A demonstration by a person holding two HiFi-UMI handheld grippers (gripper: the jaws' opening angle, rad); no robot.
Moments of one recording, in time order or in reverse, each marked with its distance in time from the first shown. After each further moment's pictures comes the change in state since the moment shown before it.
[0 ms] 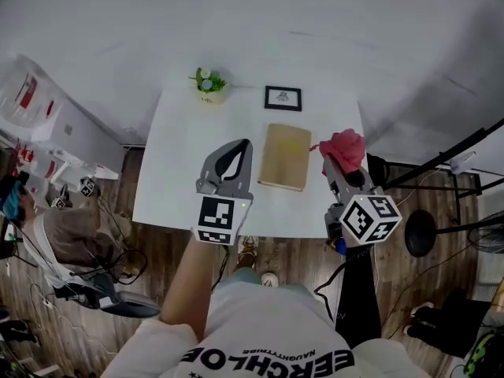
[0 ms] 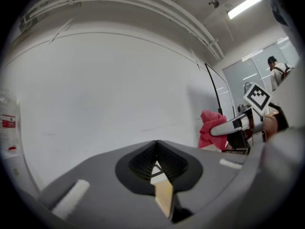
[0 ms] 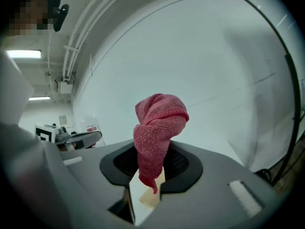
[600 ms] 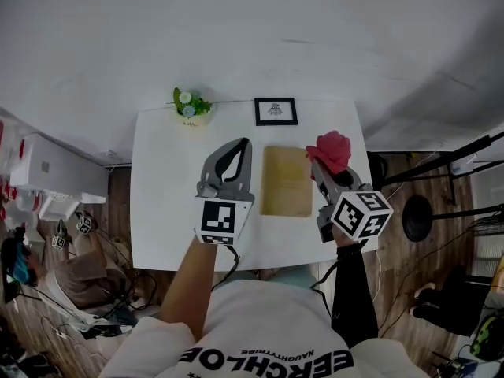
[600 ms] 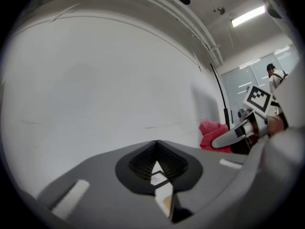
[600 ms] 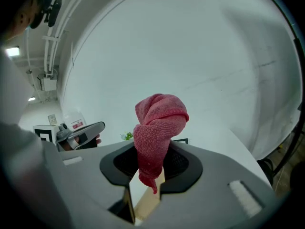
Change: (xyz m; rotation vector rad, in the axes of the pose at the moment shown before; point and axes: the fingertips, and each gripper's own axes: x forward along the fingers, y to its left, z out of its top) left arm 0.122 0.069 -0.036 -0.045 -0.027 -0.086; right arm 0.128 -0.033 -0.027 0.084 0.150 -0.104
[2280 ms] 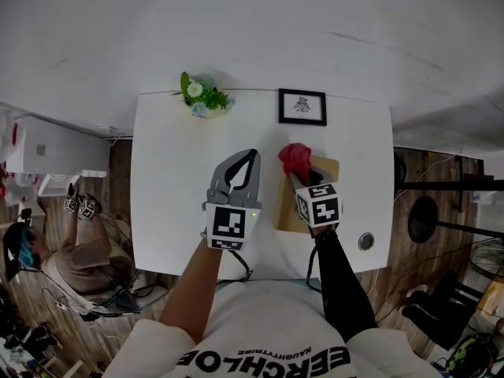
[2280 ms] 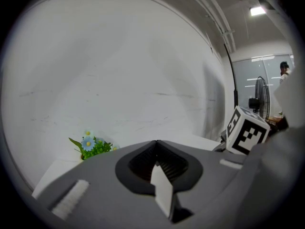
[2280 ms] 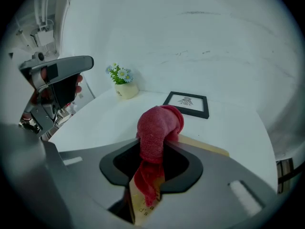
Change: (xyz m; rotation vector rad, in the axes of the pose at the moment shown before) left arm 0.041 0.045 -0.122 -0.068 0.233 0.017; right arm 0.152 -0.021 -0.170 -0.258 0.569 -0.037
